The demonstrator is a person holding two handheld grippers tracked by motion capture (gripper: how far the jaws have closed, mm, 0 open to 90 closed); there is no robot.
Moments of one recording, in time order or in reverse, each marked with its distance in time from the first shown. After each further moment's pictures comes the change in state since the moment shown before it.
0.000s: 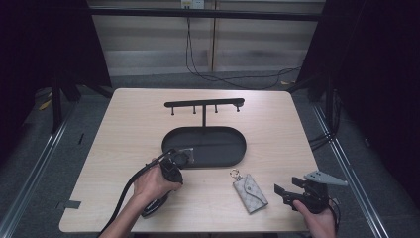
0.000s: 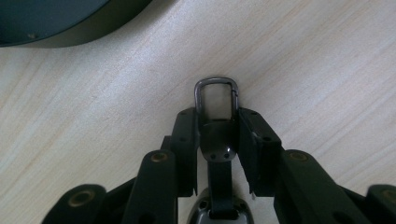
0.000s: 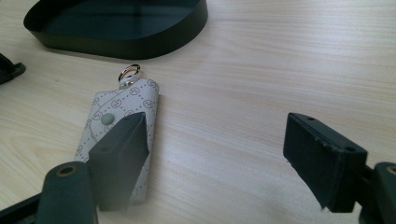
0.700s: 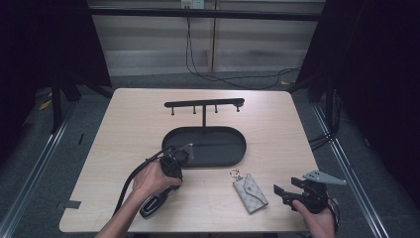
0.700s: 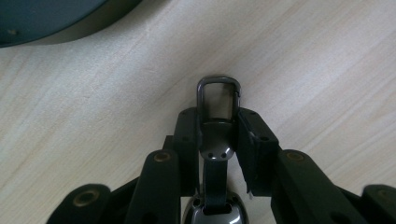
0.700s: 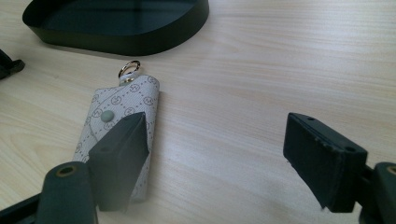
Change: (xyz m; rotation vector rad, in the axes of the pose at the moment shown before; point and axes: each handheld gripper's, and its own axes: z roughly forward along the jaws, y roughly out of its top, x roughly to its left) left arm 0.013 0.007 -0.002 0.069 -0.106 0.001; right arm 0.000 0.000 0.002 0.015 0.004 0.000
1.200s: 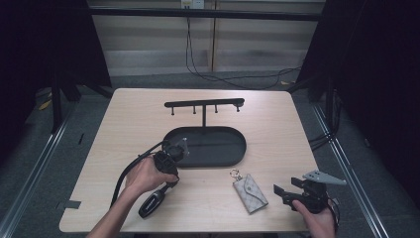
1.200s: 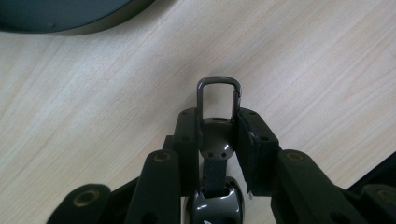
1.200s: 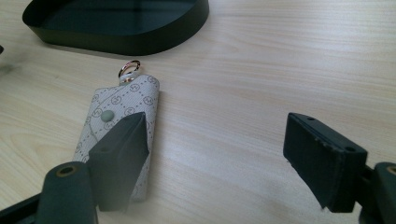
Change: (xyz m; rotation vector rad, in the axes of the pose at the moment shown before) left arm 0.008 -0.012 -0.025 -0.043 -0.025 0.000; right arm 0.000 0.000 0.000 0.002 0.000 0.001
